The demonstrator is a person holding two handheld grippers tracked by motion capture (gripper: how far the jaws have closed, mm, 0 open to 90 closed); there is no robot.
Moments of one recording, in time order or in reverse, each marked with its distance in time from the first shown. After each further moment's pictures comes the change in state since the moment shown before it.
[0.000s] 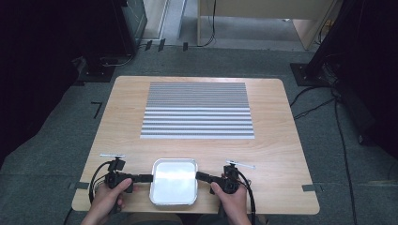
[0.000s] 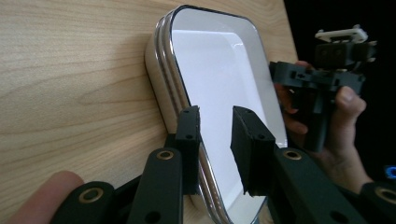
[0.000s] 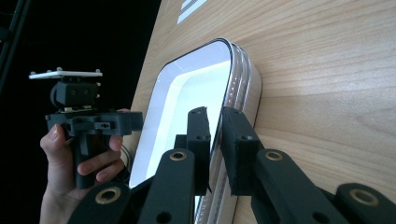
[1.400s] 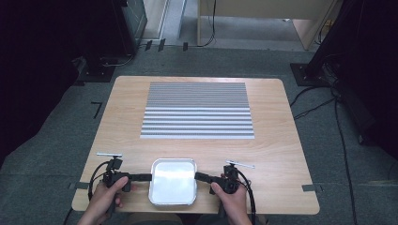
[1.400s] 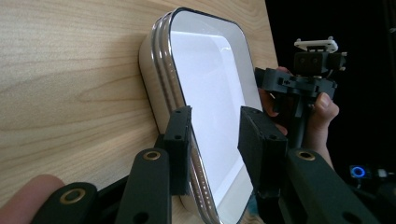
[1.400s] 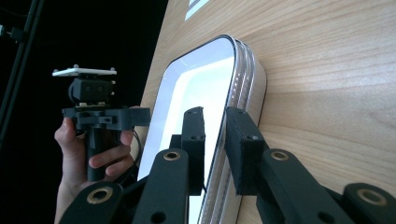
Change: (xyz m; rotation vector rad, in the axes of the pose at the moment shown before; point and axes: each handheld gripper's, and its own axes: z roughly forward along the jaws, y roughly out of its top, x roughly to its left) left arm 0.009 0.002 -0.004 0.004 -0.069 -0.057; right arm -0.003 0.000 0.001 0.019 0.043 0.023
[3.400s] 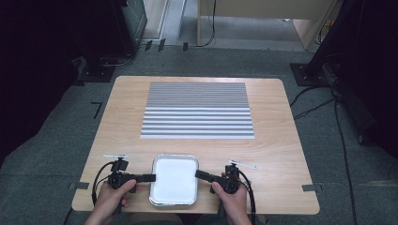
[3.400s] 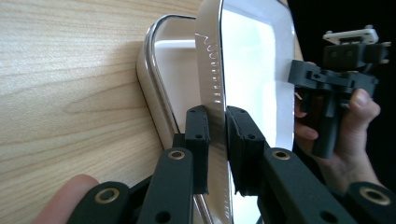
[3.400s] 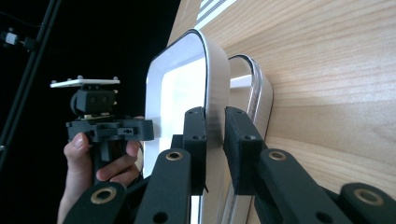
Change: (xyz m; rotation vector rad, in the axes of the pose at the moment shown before) left arm -0.020 -0.005 0.015 -0.031 0.133 0.091; right arm 0.003 0.000 -0.003 -0.053 0.021 -0.021
